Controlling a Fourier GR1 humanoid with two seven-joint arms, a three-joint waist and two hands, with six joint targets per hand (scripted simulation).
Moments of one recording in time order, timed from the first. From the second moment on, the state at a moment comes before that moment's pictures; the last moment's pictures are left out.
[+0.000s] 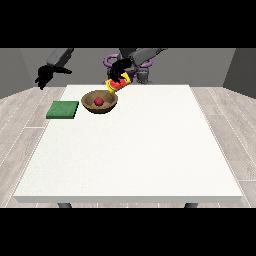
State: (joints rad) left arm -0.84 0.00 -0.76 -0.91 -1.43 0.19 0.41; right arm -0.50 -0.46 -0.36 -0.63 -0.19 0.33 -0.46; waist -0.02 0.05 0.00
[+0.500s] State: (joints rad) left arm -0.97 0.01 -0.77 -0.93 -1.56 0.00 0.34; right arm -0.50 -0.46 -0.36 -0.60 -0.19 0.34 -0.47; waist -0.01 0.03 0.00
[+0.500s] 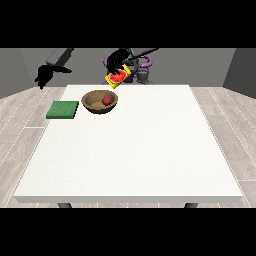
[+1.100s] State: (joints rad) left arm -0.83 0.06 -0.52 -1.11 -1.38 0.16 0.31; right arm -0.48 -0.48 -0.38 -0.56 -0.23 0.37 -0.40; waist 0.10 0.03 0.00
